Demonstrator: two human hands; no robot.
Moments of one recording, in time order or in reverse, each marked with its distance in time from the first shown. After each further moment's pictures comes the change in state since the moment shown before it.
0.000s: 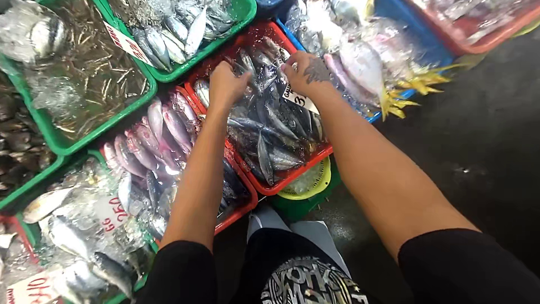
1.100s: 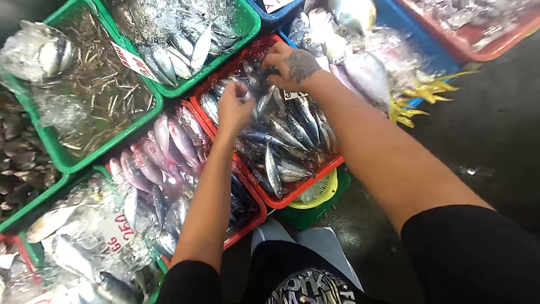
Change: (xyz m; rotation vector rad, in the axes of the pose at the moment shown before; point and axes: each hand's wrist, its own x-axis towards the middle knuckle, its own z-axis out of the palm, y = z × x) left_hand -0.009 -0.025 0.017 -0.222 0.065 0.176; right_hand 0.062 -0.031 -0.004 -0.289 -0.077 -0.470
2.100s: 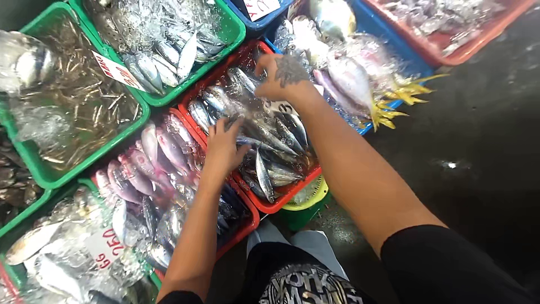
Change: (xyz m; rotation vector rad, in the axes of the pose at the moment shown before) left_hand -0.069 -0.028 0.002 0.524 -0.147 0.226; right_hand -0.025 -0.042 -0.029 0.154 -0.037 0.395
